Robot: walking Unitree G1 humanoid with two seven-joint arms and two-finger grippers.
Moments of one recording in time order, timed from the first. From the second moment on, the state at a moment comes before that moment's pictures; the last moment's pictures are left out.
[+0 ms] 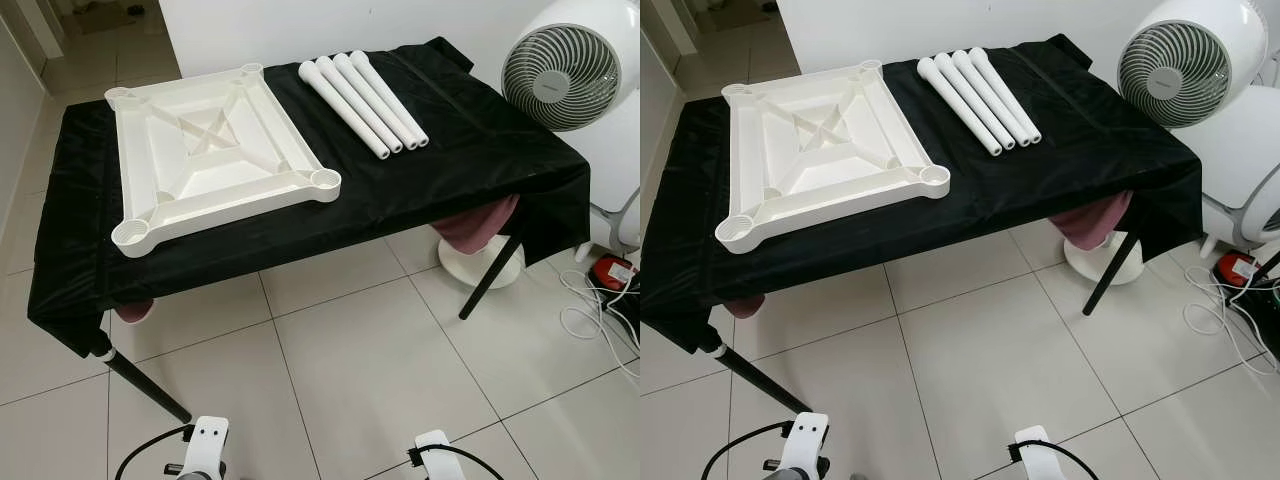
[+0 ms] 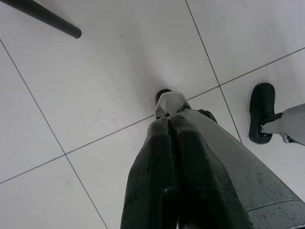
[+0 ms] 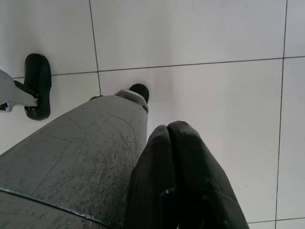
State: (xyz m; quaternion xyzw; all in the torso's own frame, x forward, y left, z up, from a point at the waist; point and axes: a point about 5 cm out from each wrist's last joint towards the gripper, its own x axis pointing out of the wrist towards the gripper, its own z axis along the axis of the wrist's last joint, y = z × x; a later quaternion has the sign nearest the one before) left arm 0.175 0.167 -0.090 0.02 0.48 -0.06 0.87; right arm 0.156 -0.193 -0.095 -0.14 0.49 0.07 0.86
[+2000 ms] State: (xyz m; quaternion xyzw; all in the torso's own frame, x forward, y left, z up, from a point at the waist) left arm 0.193 0.169 -0.079 0.02 0.42 -0.07 0.91; right arm 0.197 -0.190 -0.073 -0.12 0.40 0.08 0.90
